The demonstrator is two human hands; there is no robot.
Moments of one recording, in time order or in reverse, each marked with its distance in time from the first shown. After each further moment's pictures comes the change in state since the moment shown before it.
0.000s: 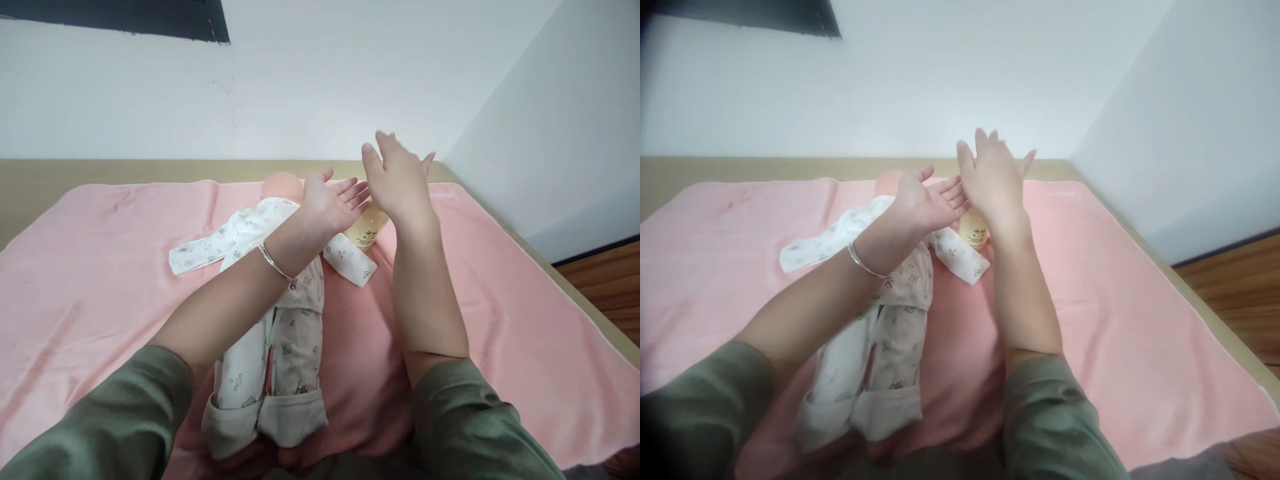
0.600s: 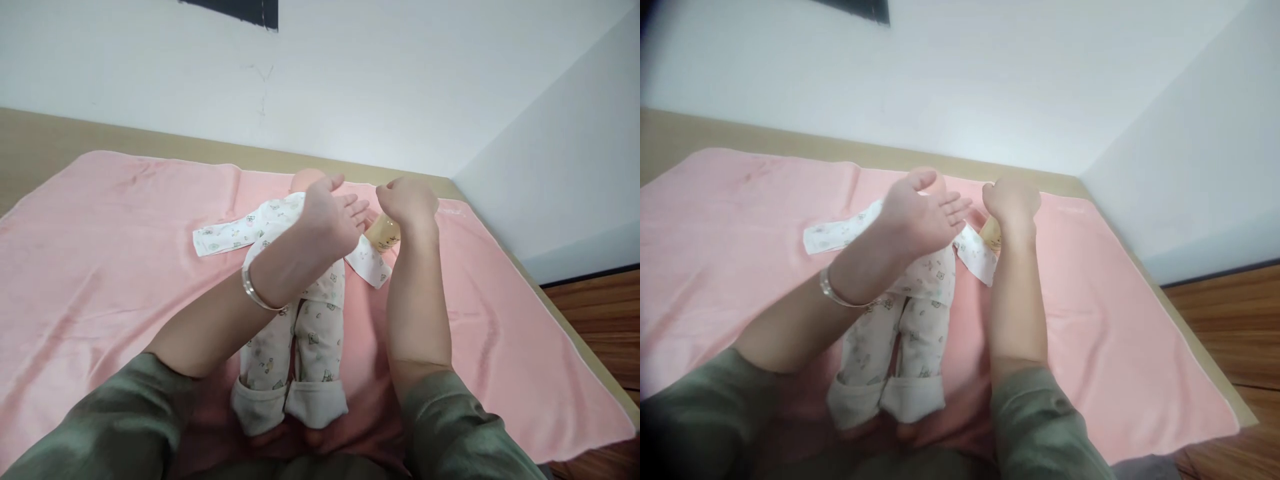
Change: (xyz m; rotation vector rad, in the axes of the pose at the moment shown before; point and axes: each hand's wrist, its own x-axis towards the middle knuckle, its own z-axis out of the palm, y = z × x) left_hand -0.084 0.036 -0.030 -0.259 0.084 -0.135; right_hand 0.014 -0.024 0.030 -0.386 -0.307 0.288
